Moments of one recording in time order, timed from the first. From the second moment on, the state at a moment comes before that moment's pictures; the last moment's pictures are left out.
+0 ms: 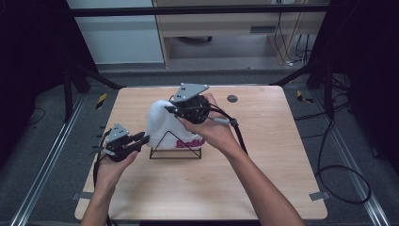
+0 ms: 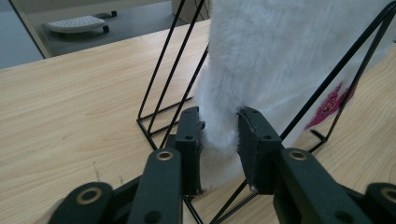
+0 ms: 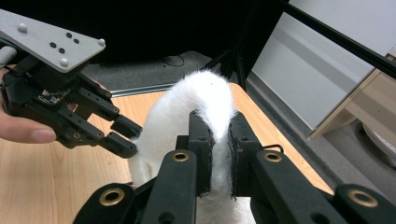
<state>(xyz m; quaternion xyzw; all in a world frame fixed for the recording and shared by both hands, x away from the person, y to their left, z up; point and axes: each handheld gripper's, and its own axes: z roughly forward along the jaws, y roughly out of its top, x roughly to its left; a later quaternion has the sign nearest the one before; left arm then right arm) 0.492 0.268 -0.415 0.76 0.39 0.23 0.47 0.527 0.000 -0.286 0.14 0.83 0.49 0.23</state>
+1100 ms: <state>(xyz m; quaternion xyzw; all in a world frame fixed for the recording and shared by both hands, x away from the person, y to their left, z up) 0.491 0.288 -0.432 0.74 0.43 0.25 0.45 0.529 -0.003 -0.328 0.16 0.85 0.46 0.20</state>
